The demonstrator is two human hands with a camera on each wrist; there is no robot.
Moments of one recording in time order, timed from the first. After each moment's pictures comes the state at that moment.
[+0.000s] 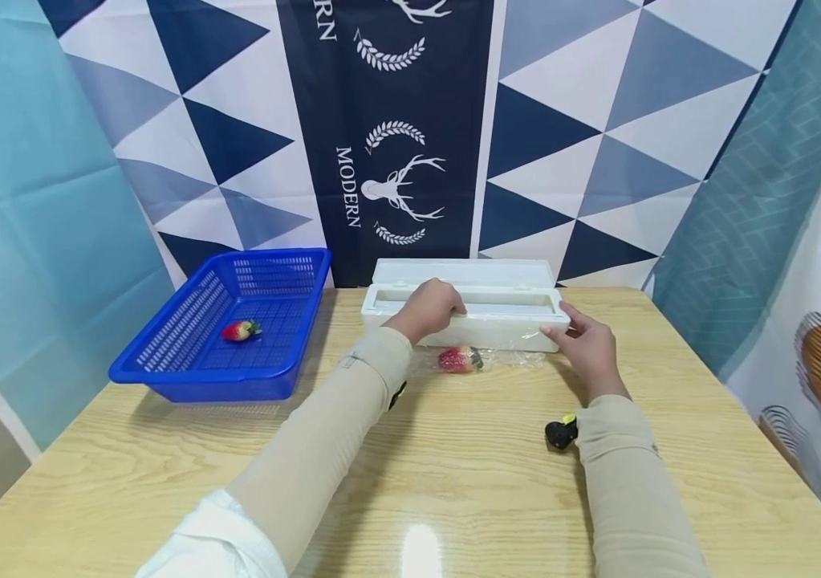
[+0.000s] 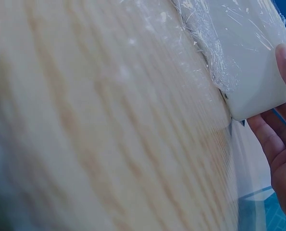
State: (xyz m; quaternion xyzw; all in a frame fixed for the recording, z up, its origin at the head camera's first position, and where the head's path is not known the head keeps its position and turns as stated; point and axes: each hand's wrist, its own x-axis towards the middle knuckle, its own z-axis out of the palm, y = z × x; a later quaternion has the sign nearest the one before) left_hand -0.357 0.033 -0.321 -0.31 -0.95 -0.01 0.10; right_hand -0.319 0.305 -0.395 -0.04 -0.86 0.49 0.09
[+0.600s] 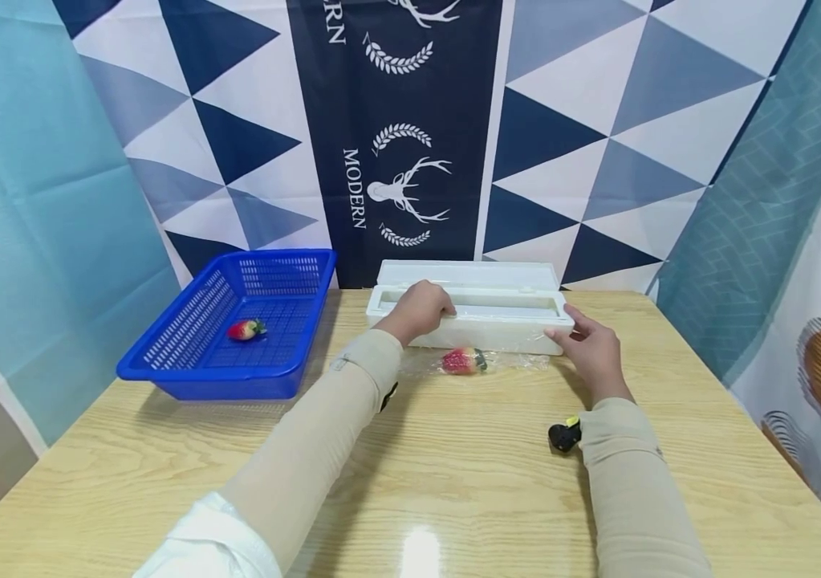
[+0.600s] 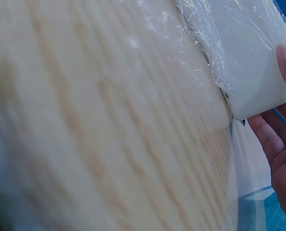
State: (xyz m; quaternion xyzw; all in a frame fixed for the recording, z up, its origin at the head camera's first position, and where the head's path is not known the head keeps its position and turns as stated) left_hand -0.359 0.011 -0.325 -0.30 -0.95 -0.03 0.11; right_hand -0.320 0.308 -0.397 -0.06 -0.87 0.48 0.09
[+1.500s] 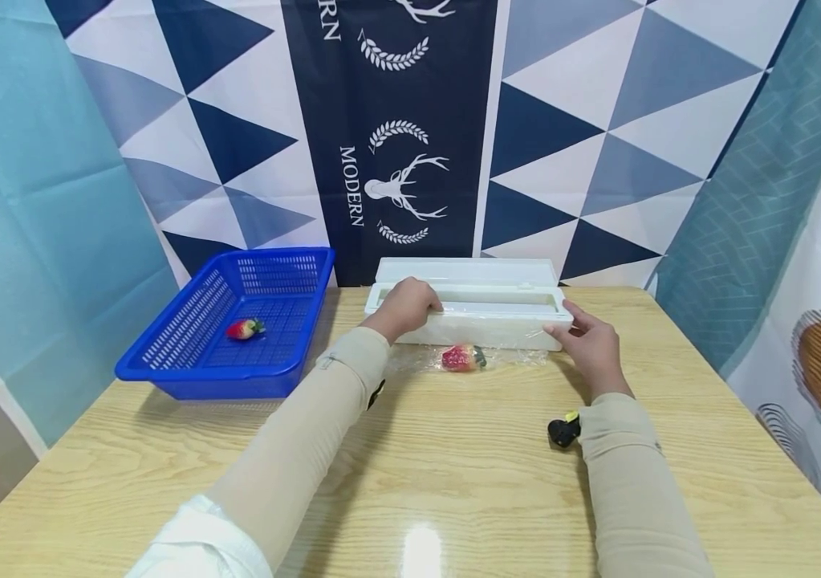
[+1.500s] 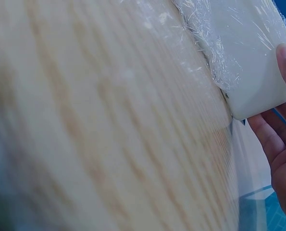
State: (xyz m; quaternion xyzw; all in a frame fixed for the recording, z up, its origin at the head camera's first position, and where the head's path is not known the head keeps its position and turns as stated) left_hand -0.359 -0.004 -0.323 -0.29 -0.95 -0.02 0.09; right_hand -0.319 0.306 -0.397 -0.05 -0.86 0.50 0.10
